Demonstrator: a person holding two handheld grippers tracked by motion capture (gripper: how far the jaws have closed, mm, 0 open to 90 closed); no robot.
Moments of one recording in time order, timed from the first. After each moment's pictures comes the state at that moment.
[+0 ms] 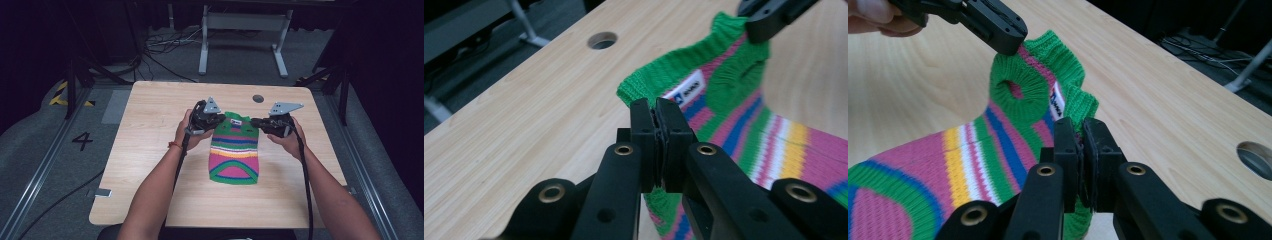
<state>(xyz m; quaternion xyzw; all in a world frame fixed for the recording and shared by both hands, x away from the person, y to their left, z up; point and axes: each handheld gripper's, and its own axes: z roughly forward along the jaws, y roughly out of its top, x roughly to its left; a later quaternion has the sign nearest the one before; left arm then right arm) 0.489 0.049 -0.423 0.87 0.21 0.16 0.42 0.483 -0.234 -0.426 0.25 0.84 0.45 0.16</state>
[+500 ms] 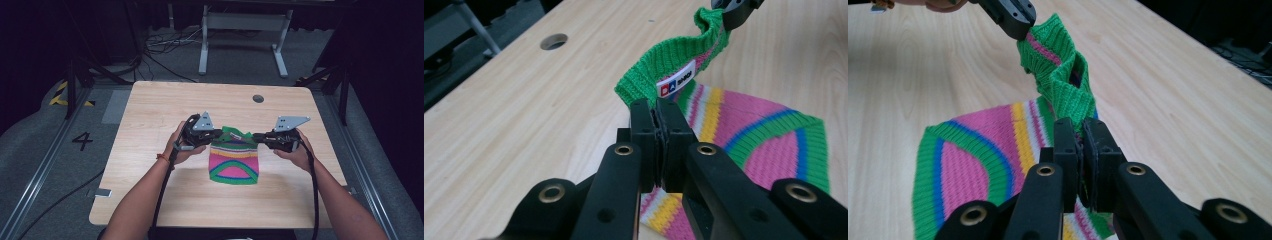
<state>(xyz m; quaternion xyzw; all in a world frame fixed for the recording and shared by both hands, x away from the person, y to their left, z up) 0.446 0.071 -0.424 0.88 0.15 0.14 0.43 0.441 -0.242 -0.425 0.18 0.86 0.46 0.12</state>
